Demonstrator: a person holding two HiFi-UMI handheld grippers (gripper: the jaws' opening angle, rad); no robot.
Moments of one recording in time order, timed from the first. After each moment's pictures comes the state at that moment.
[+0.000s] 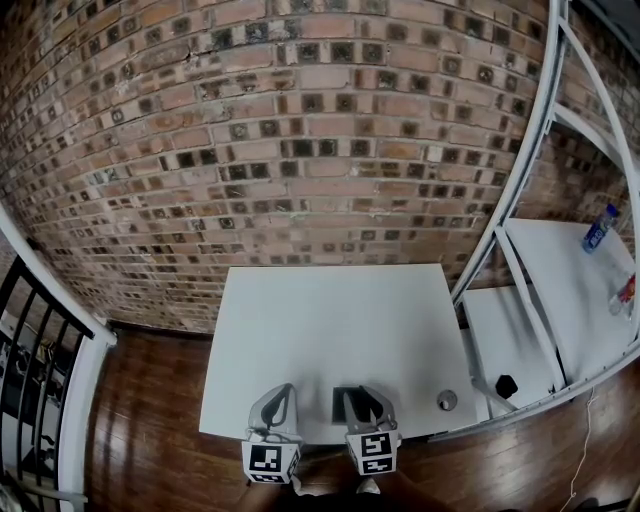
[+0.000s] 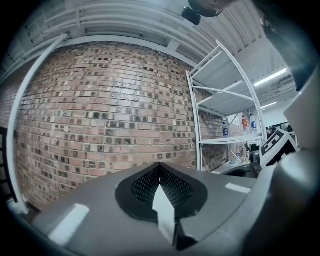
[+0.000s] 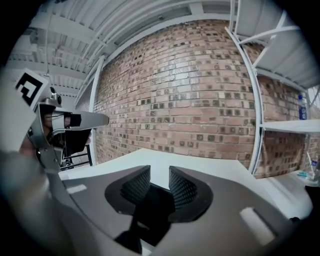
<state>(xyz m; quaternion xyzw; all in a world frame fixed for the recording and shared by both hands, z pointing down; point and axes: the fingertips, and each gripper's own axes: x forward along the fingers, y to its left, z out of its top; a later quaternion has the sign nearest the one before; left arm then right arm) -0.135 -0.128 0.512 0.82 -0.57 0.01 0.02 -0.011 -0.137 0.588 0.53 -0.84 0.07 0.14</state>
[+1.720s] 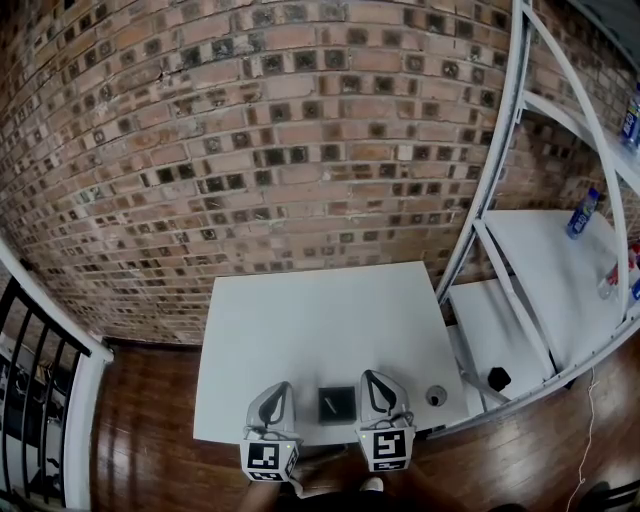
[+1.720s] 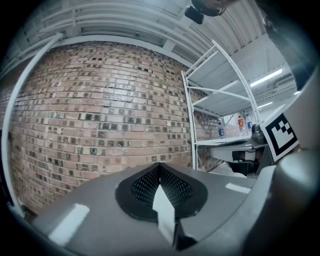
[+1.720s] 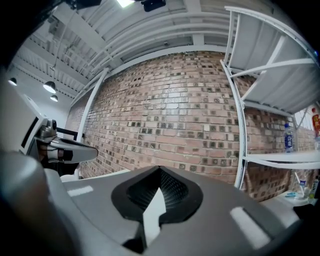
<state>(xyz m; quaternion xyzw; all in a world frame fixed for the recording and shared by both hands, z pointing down) -0.104 -0.133 0.504 0.83 -0.56 0.01 0.01 0.046 -0.144 0.492 0.58 -0.81 -0.05 0.06</state>
